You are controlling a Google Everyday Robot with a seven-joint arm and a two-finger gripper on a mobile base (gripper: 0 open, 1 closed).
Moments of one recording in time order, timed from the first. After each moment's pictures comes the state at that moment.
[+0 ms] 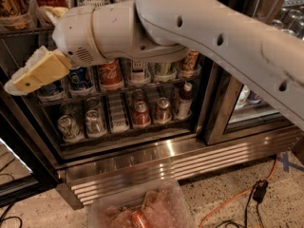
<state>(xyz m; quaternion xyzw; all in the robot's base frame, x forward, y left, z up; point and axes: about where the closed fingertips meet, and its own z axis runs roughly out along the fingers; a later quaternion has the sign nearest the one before) 0.481 0.218 1.035 -0.60 0.49 0.34 0.53</state>
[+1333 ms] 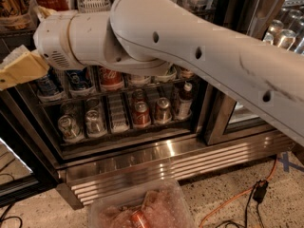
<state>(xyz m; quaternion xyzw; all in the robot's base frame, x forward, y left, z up) 0.495 0.247 1.037 -0.54 0.53 0.32 0.57</state>
